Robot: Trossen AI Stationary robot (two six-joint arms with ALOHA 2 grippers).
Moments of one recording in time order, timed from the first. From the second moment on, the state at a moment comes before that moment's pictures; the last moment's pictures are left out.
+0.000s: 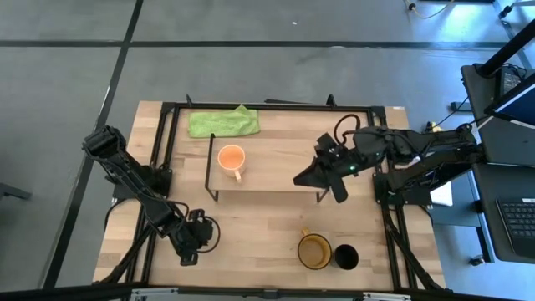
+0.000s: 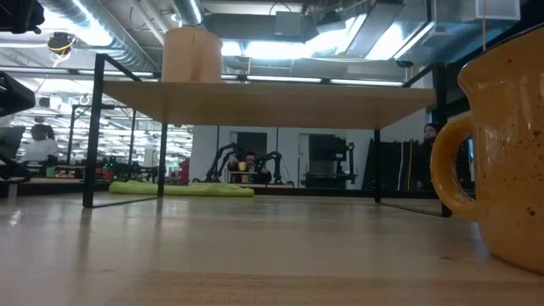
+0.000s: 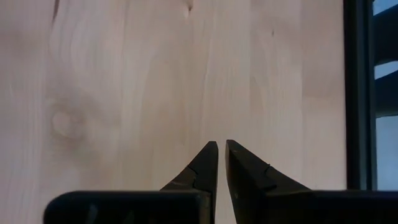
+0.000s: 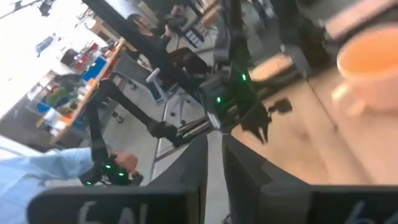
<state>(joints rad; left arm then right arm) -0.83 1.44 0.72 -0.38 -0.17 -0.89 0.23 1.28 1.45 -0.37 -0.09 0.73</state>
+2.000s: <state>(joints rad) -0.82 1.44 0.72 -0.46 -0.14 -0.83 0.65 1.78 1.56 -1.24 0.01 1.62</state>
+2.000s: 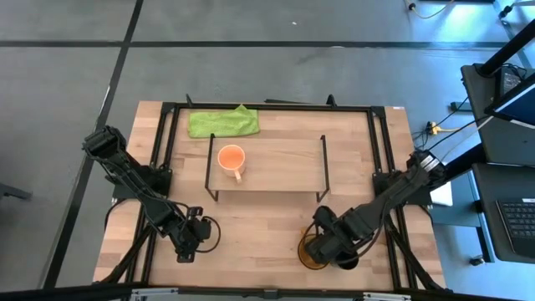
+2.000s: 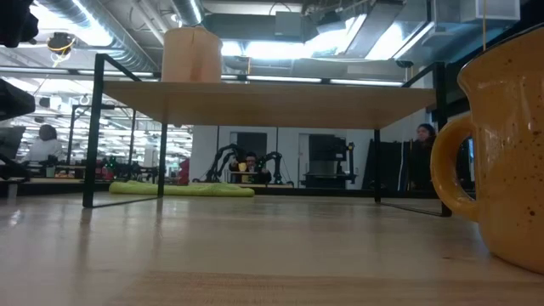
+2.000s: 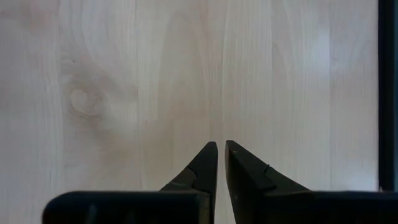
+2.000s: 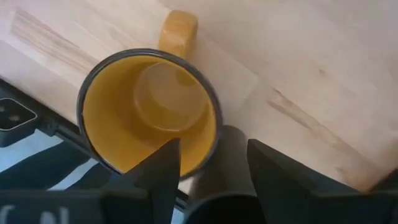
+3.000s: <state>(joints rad) -0.82 1.44 0.72 -0.46 -0.14 -0.83 0.59 1.80 1.52 -1.12 0.05 1.54</state>
